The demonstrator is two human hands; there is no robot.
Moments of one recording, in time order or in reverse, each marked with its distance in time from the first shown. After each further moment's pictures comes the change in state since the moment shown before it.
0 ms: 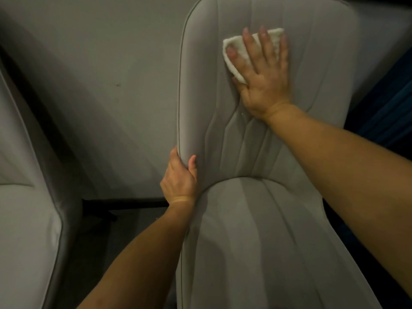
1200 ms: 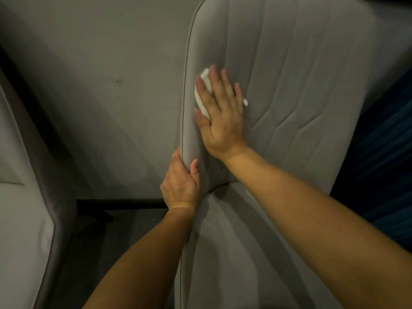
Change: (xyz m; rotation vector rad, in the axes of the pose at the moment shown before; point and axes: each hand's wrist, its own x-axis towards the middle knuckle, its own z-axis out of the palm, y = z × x) left_hand 0.000 -0.001 -0.001 -0.022 -0.012 0.048; right_hand -0.028 -0.128 -0.001 0.452 0.021 0.252
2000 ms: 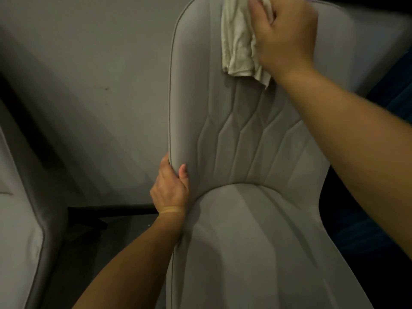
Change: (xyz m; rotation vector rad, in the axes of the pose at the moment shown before) left_hand 0.000 0.002 0.000 0.014 0.006 -0.038; right_hand 0.132 0.082 -0.102 -0.020 0.156 0.147
